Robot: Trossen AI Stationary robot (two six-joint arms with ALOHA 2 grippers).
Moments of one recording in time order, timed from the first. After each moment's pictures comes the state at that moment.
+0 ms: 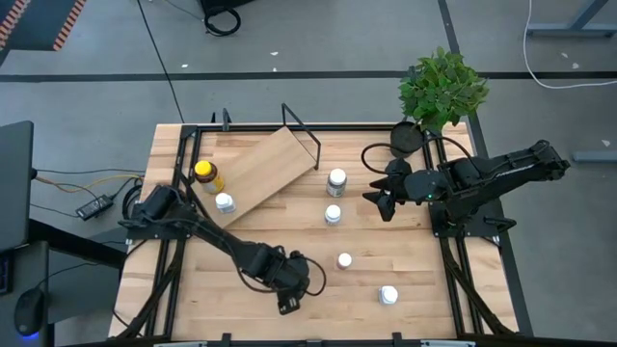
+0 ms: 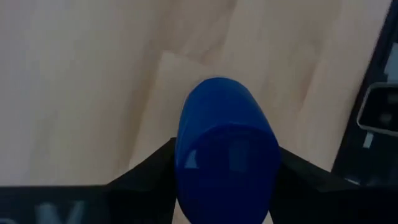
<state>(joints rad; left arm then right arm) -0.49 1.95 1.51 -0.75 -0.05 -0.81 0.25 1.00 1.02 -0.69 0.45 0.80</state>
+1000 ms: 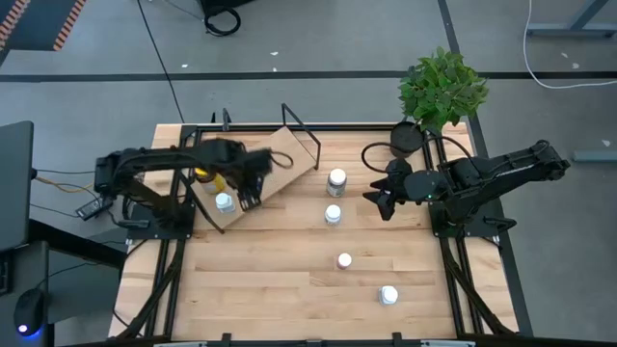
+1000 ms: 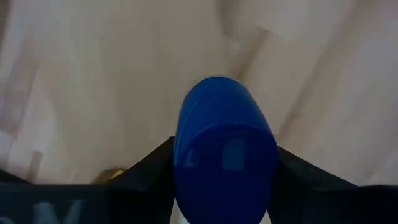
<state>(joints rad) 0.21 1.44 1.27 -1.21 -0.11 -0.21 0.25 1.00 1.02 -0.70 0.46 0.85</state>
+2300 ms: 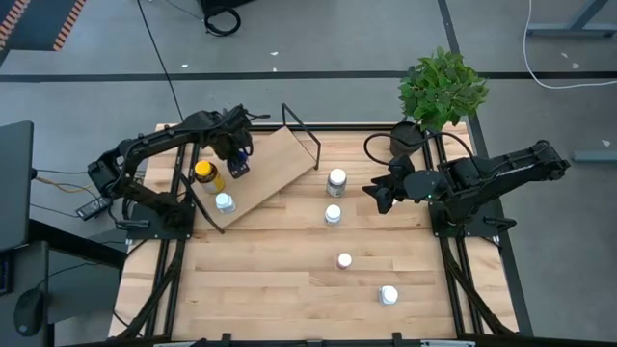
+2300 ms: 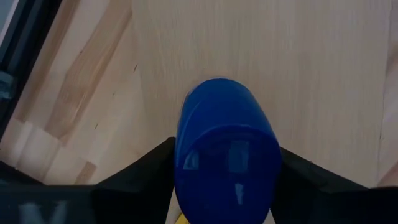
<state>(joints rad) 0.70 1.43 1.07 -0.99 -0.02 0.17 0.25 1.00 1.02 -0.70 0.53 0.97</state>
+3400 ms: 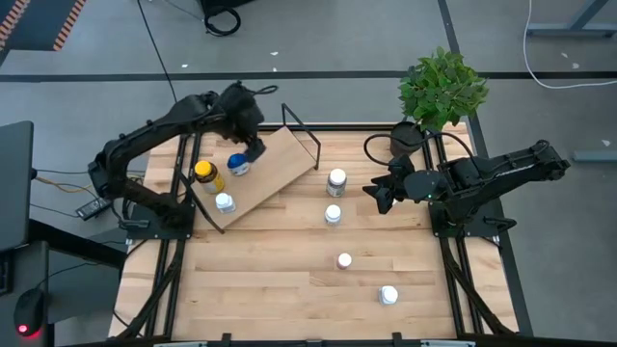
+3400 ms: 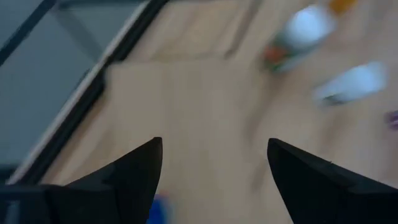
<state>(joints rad) 0.54 1.43 1.47 -1.01 0.07 0.00 0.25 1.00 1.02 -0.70 0.53 0.96</state>
